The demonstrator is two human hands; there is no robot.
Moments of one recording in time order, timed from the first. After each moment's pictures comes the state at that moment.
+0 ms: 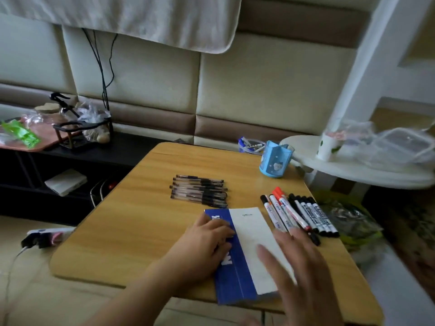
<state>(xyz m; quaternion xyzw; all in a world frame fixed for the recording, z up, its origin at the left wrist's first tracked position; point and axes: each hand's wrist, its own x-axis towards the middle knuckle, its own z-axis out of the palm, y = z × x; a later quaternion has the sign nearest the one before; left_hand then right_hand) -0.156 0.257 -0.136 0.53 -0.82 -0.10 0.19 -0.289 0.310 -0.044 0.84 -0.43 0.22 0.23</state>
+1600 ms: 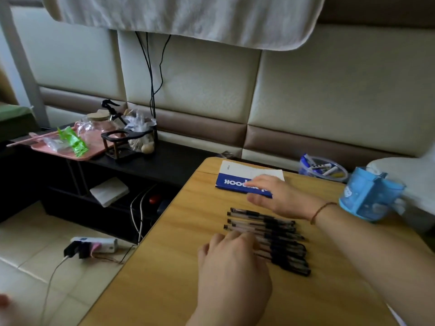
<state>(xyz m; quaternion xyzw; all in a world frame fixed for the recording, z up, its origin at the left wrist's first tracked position) -0.102 0.204 -0.097 0.73 -0.60 -0.13 0.29 -0.203 0.010 -0.077 0.90 -0.40 0.05 -0.15</state>
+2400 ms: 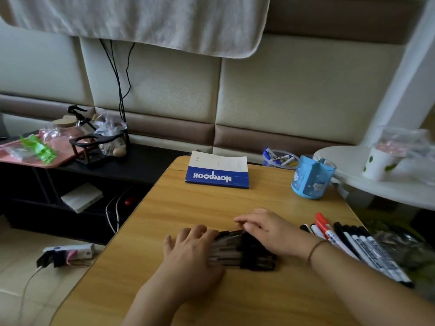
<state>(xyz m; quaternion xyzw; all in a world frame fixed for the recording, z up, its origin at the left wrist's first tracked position) -0.089 0.211 -0.123 0.69 -0.70 -0.14 0.11 -0.282 0.111 -0.101 0.87 -0.43 0.07 -0.22</state>
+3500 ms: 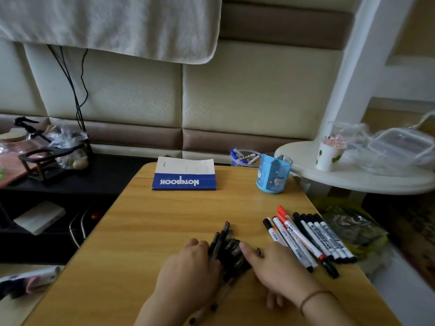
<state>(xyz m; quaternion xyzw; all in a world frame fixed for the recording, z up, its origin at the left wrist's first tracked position) -0.148 0.216 -0.114 0.66 -0.72 -0.14 0.16 -0.316 0.199 -0.092 0.61 -0.72 0.07 -0.31</state>
